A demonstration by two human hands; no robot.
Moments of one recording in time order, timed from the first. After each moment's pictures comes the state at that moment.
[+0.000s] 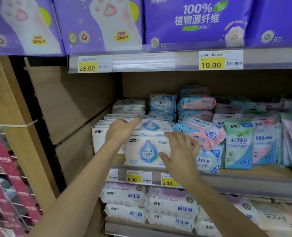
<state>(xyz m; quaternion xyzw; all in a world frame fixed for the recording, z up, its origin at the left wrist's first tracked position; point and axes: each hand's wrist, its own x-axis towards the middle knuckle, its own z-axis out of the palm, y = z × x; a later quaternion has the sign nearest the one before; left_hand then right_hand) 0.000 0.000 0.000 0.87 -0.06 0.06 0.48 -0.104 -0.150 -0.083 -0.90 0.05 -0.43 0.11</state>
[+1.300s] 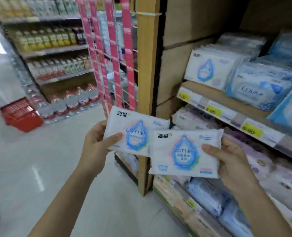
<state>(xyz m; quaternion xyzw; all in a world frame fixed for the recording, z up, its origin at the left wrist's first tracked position) -0.272 0.208 -0.166 0.61 0.09 0.20 0.76 -0.208 -0.085 -0.154 -0.60 -0.05 0.13 0.79</state>
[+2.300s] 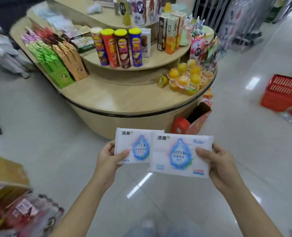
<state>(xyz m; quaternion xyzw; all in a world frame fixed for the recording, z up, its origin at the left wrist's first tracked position) -0.956 0.364 -0.285 0.19 0.59 0.59 0.52 -0.682 0.434 -0.245 -0.49 -0.31 0.71 0.41</state>
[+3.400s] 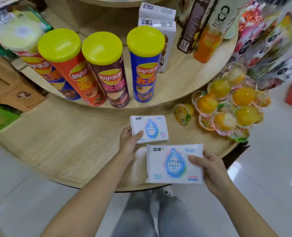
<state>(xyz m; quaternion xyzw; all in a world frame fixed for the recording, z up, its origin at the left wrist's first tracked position) -1.136 0.904 -0.473 0.06 0.65 0.49 0.58 -0.899 0.884 -0.389 -0.62 -0.21 0.70 0.27</state>
